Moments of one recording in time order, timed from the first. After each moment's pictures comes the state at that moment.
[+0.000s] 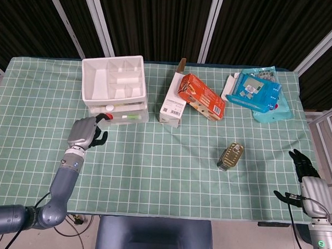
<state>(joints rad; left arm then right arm) -0.77 -1.40 -0.32 -1.87 0.56 1.21 0.49 0.10 -1.13 0.08 -1.62 -1.48 1.46 0.17</state>
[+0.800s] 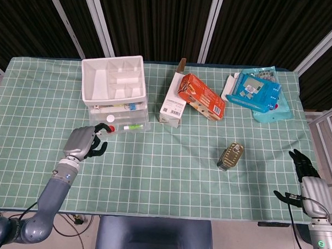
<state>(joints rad) -0.73 -1.29 -0.27 -2.04 0.63 1.21 0.44 0.10 -1.13 0.08 -1.62 -1.48 1.46 0.17</state>
